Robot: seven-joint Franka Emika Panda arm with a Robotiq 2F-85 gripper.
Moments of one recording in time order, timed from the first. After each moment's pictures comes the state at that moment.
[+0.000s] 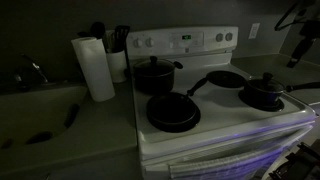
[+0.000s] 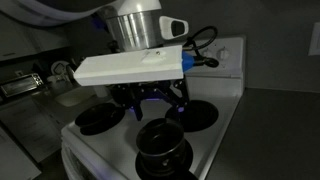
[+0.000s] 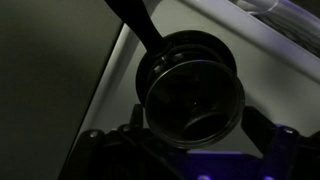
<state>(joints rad) -0.05 -0.53 -0.34 -2.53 -0.09 2.08 -0.51</state>
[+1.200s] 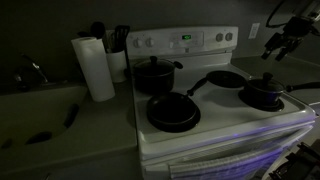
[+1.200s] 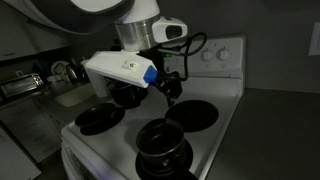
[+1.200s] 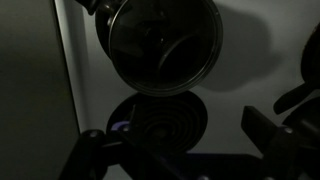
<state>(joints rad) -0.05 -0.45 -0.28 -2.50 0.12 2.28 -0.16</state>
